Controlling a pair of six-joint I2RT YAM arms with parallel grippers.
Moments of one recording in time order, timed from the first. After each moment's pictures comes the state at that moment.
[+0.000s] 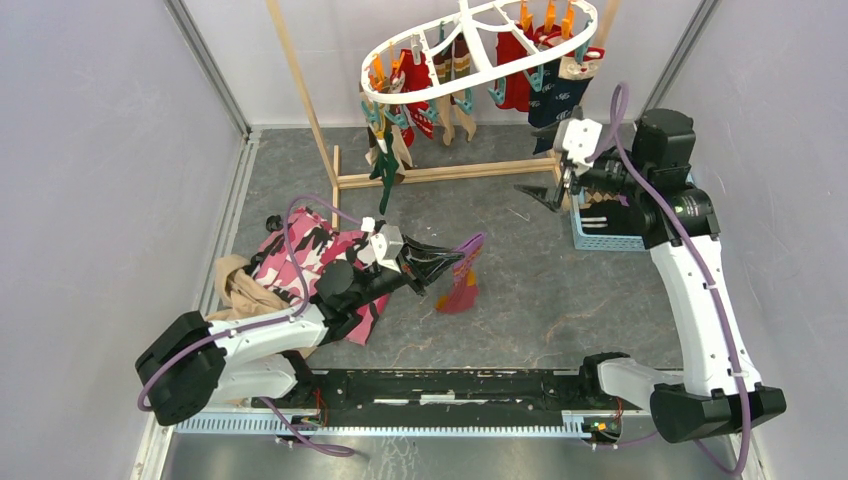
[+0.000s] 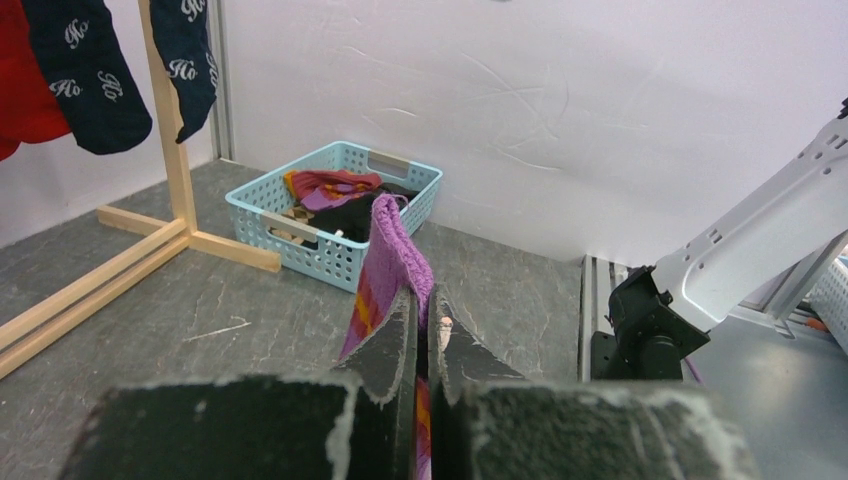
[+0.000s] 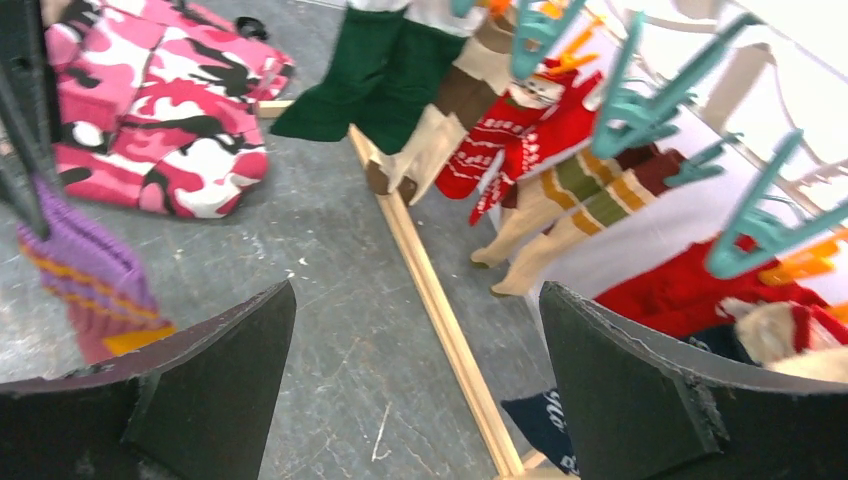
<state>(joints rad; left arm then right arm) -0.91 1.15 0.44 1.06 0.26 -0.25 0.13 1.15 1.45 -0.58 -0.97 -0.76</state>
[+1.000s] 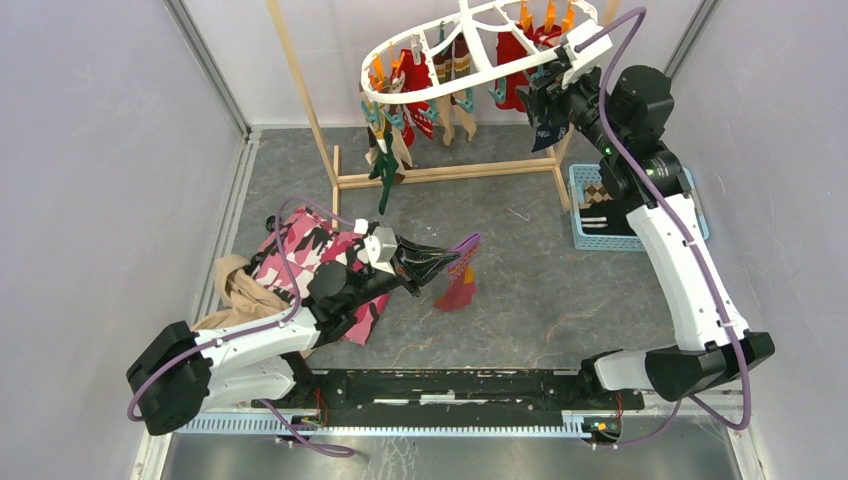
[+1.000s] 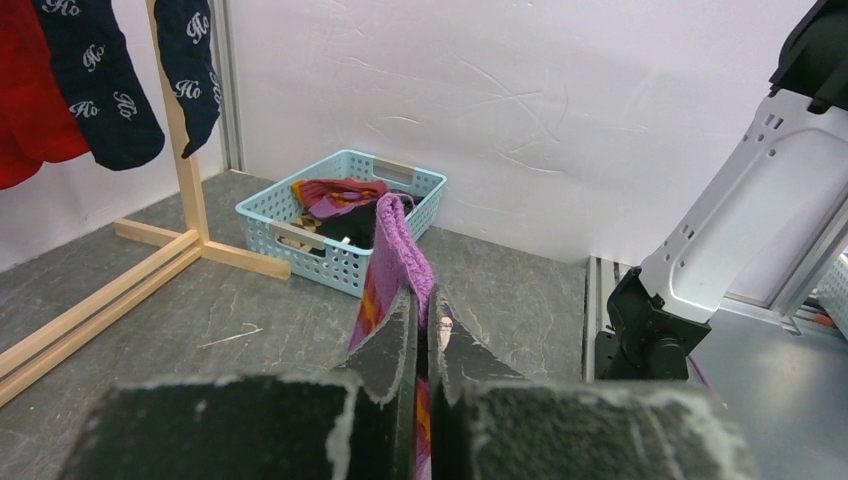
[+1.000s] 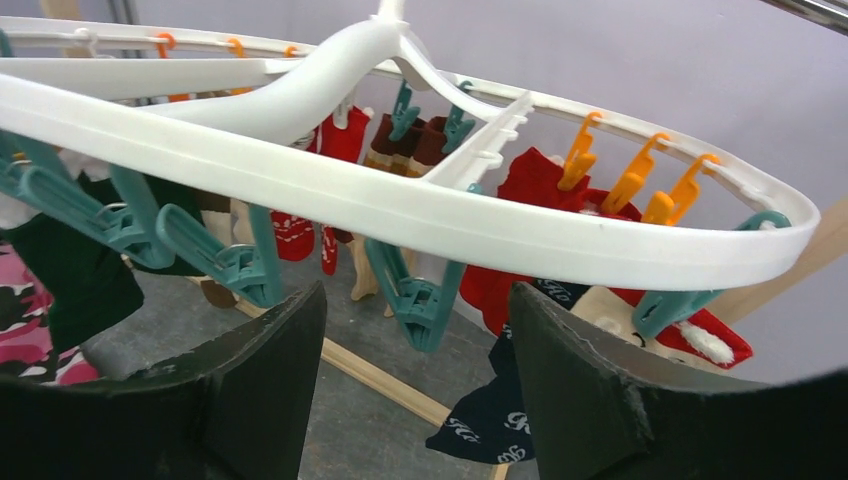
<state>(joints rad) -0.91 1.07 0.44 0.99 0.26 -0.22 0.29 1.35 1.67 -0.26 -0.25 -0.26</state>
